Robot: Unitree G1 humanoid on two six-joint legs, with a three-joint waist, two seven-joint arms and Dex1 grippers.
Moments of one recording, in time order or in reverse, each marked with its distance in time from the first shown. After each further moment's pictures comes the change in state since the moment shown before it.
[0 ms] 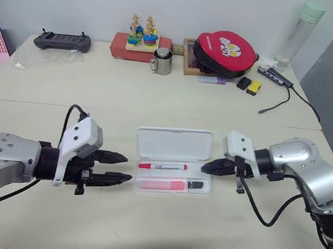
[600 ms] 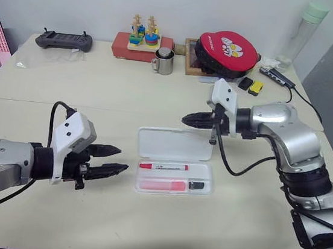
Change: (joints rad) left arm 0.026 -0.044 0.034 -0.030 -0.035 0.023 0.139; right arm -0.271 0.286 0.052 0.330 -0.106 -0.070 -0.181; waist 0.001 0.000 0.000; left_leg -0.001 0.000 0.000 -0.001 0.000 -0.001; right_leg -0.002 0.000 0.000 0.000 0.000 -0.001
